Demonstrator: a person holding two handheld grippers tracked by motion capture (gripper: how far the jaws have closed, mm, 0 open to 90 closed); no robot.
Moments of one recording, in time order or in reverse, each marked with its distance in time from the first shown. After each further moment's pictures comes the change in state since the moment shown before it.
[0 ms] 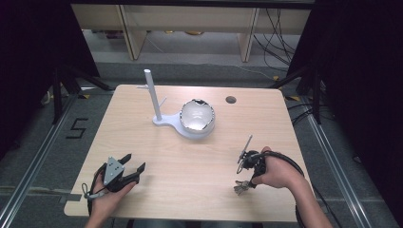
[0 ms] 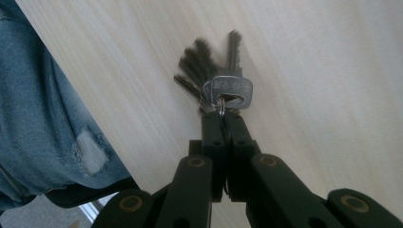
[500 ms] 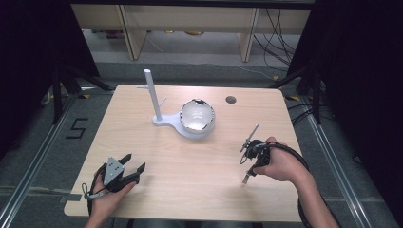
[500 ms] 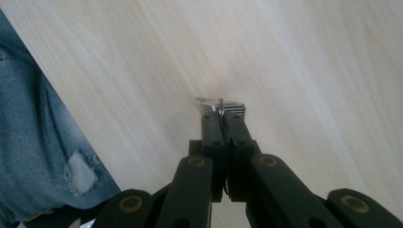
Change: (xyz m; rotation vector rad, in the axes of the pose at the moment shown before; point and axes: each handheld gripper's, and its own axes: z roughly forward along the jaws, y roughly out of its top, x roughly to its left) left arm 0.000 0.000 0.000 0.000 -0.001 0.001; right arm -0.003 0.001 -0.033 -0.120 -0.061 0.061
